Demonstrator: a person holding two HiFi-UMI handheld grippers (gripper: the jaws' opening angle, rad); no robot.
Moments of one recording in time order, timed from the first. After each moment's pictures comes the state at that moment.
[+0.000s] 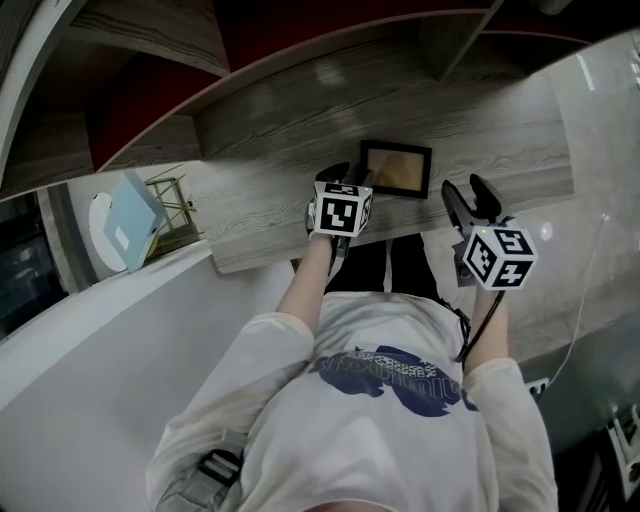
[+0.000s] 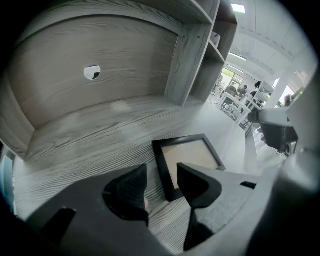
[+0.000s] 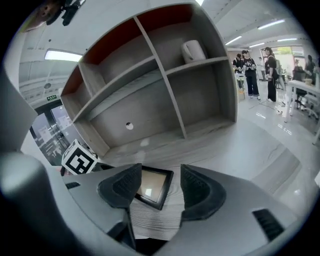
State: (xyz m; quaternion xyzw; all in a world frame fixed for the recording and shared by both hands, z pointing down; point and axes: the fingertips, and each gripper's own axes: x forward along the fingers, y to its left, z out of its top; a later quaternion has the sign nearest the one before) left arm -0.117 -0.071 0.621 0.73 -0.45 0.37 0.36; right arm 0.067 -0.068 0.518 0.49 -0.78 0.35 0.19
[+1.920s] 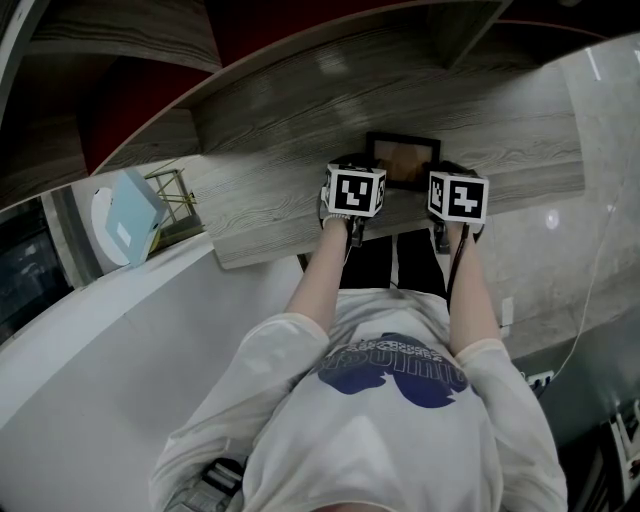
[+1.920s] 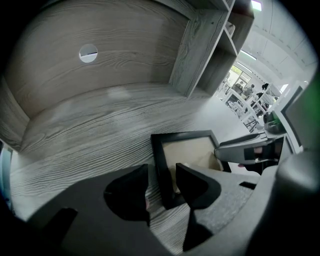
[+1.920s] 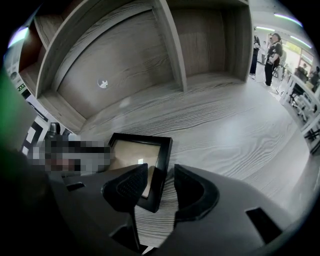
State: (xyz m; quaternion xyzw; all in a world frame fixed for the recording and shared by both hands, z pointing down) left arm -0.108 -0.078 0.646 0.69 -0.45 0.39 0.41; right arm 0.027 -0.075 0.643 0.47 -0.67 0.45 0.36
